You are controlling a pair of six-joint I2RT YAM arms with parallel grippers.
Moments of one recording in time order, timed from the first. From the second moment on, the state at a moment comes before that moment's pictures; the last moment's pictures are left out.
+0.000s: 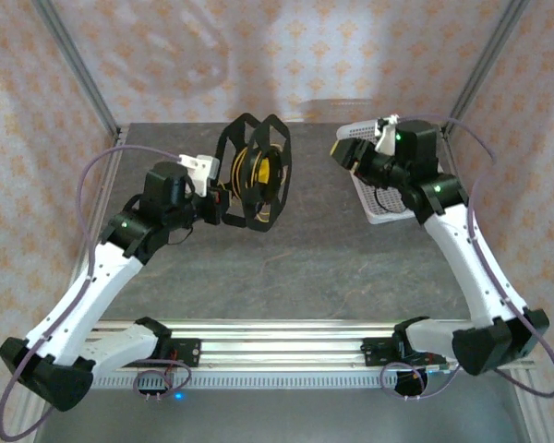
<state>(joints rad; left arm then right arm) -0.43 1.03 1.13 -0.64 0.14 -0.27 0.29 1.27 1.42 -0.62 -0.43 0.76</state>
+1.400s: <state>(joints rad) -0.63 0.99 1.27 -0.88 -0.02 0.01 0.23 1.44 1.70 -1.02 -0.48 -0.07</state>
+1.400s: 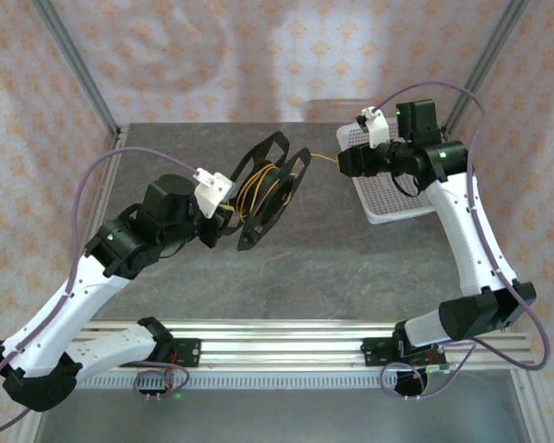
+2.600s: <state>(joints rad) -0.65 1.01 1.28 -0.91 -0.02 0.02 0.26 1.60 1.77 -1.09 -0.59 -0.07</state>
